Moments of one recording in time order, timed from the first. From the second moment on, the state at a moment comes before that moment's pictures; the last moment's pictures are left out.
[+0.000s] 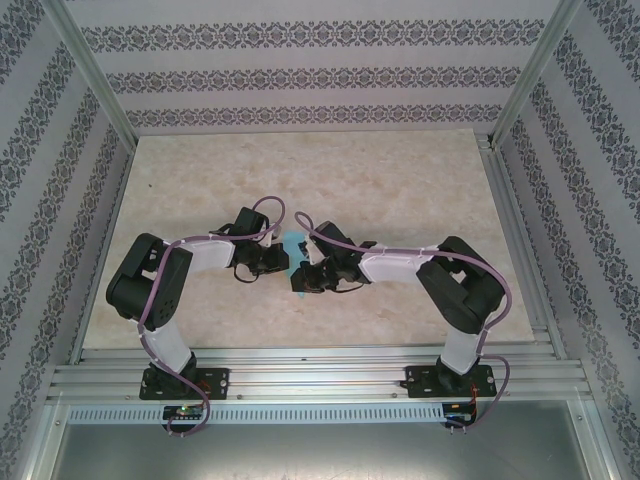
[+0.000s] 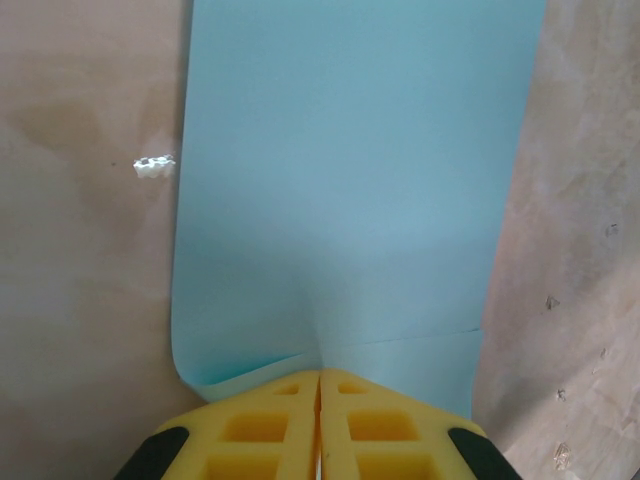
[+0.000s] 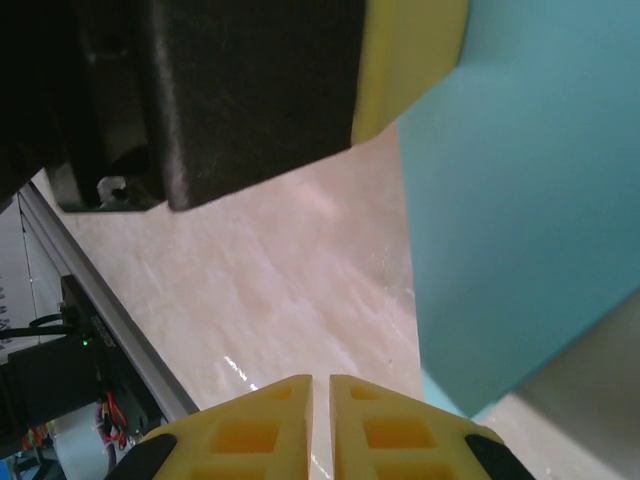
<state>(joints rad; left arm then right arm) -0.41 1.76 0.85 -0.18 0.48 -0.55 0.80 1.82 0.96 -0.10 -0.55 0.71</state>
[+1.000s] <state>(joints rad) -0.46 1.46 0.65 -0.10 0.54 -0.67 0.82 1.88 0.98 -0.17 -0.47 0.70</state>
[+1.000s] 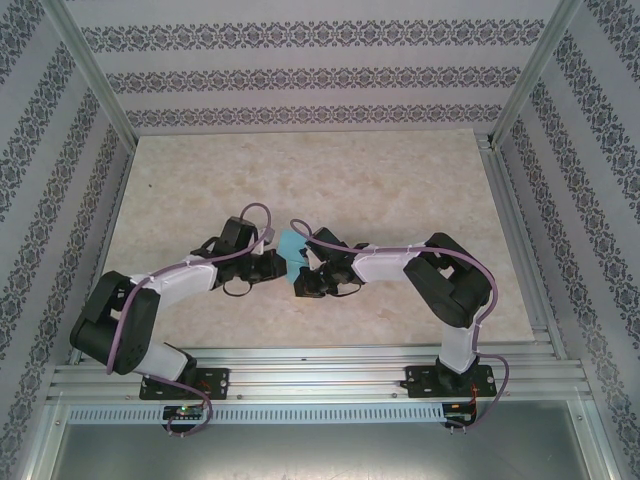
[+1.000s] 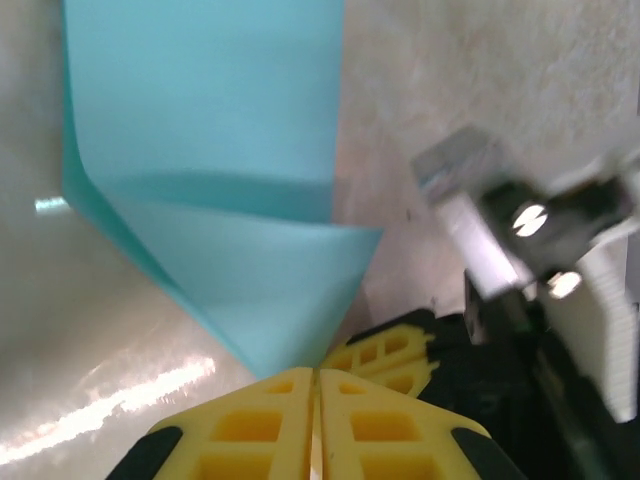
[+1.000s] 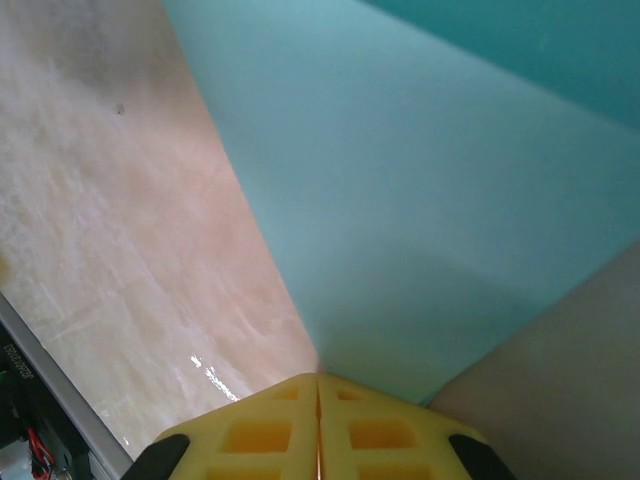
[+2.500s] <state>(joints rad) -0.42 1.68 0.77 -0.07 0.28 -0.57 0.84 1.88 1.00 -0.21 -0.44 0.69</state>
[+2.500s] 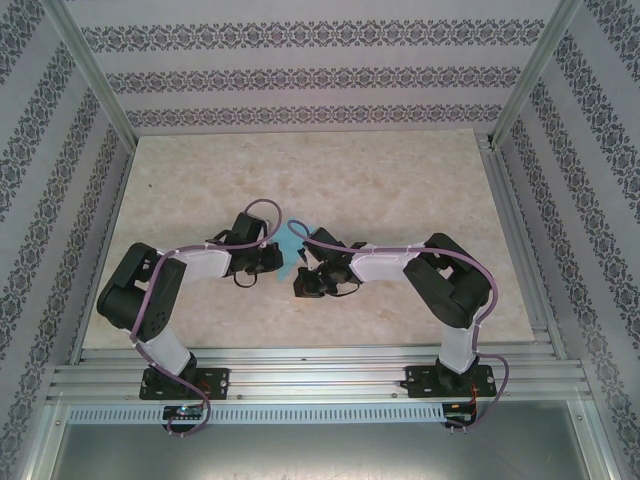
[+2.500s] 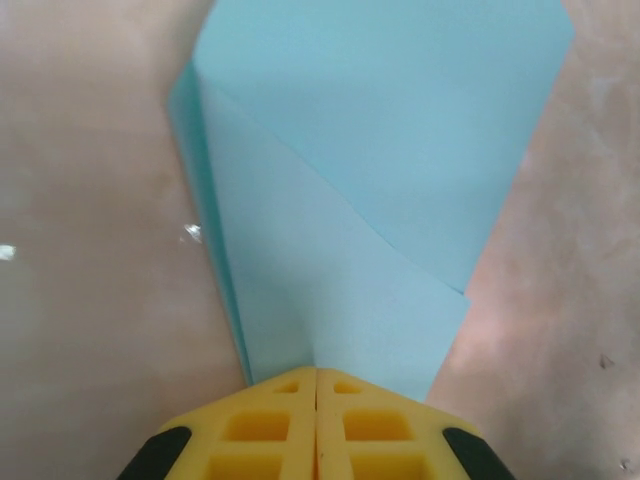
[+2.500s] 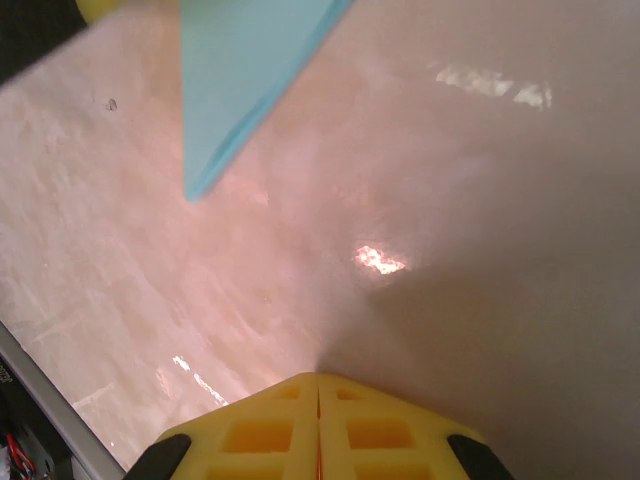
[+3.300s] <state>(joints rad) -0.47 1.72 0.75 0.02 0.45 -0.58 0.64 1.76 0.96 -0.11 -0.47 0.72</state>
